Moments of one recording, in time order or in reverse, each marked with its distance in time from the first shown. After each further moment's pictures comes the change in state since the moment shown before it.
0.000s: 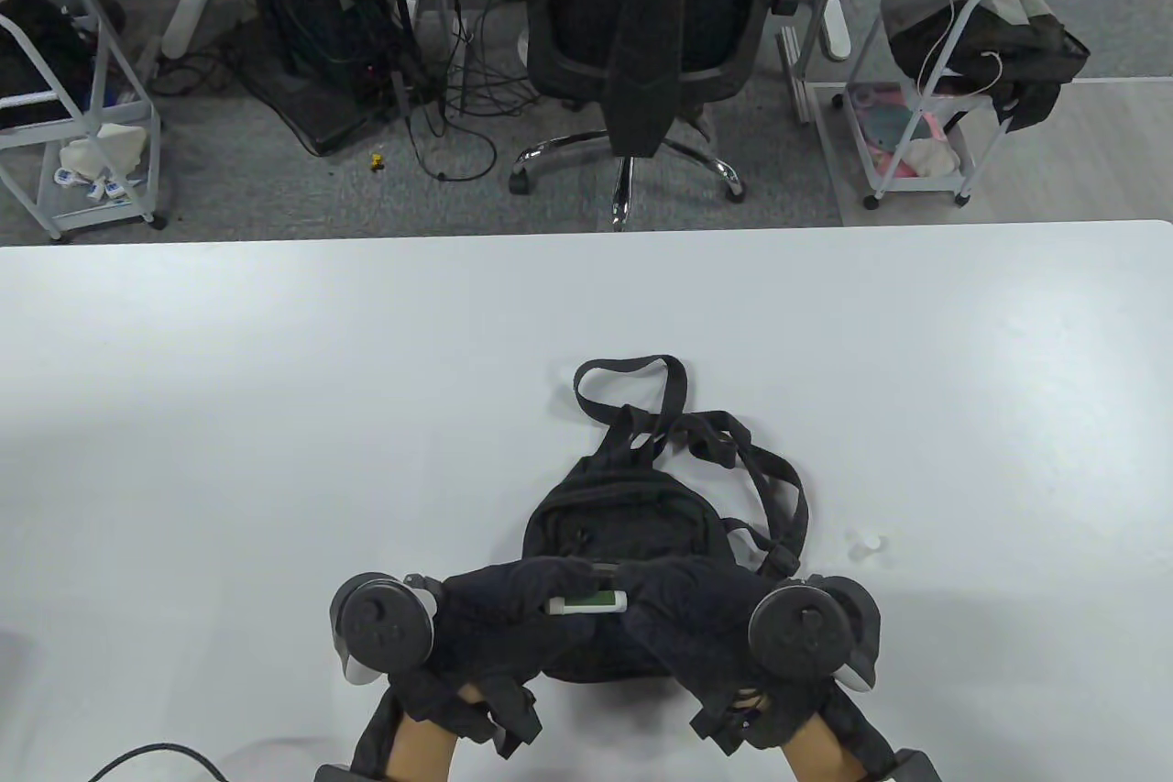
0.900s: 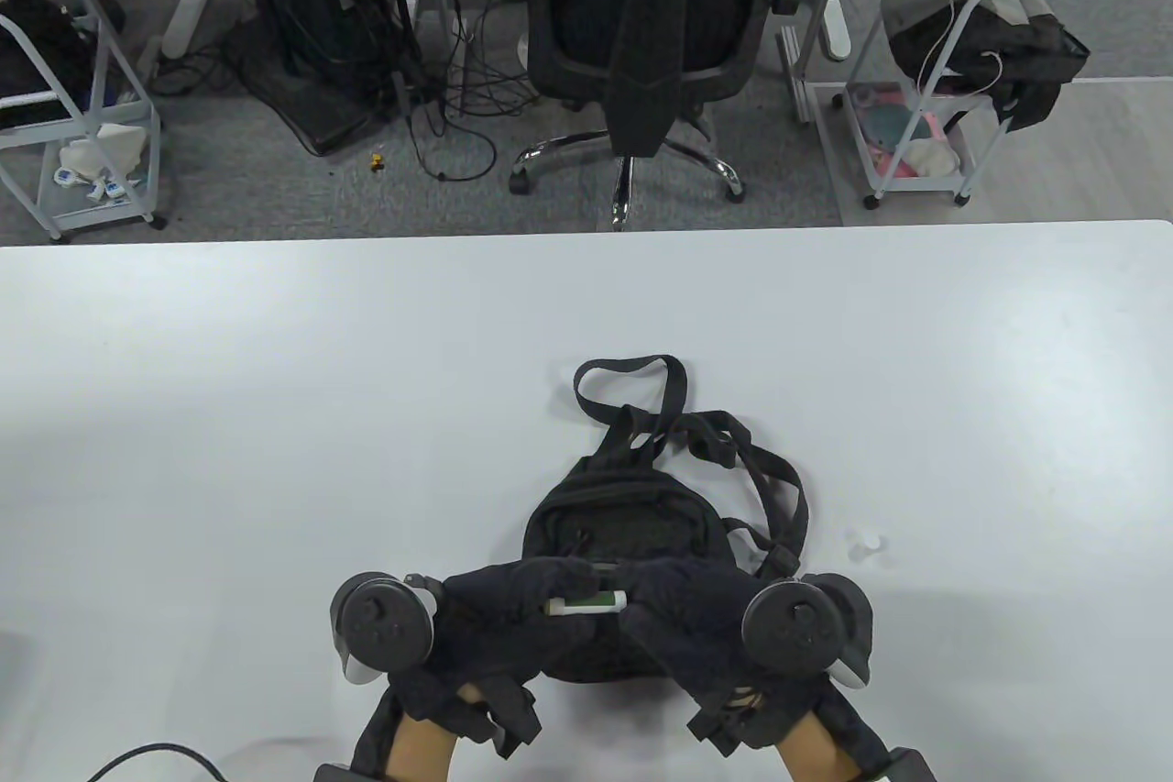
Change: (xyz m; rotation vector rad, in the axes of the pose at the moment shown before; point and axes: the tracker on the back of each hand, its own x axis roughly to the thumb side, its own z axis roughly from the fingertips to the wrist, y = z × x) left_hand 0.000 0.000 0.000 -0.003 0.000 0.004; right_hand -0.002 0.005 -0.001 0.027 0.004 0.008
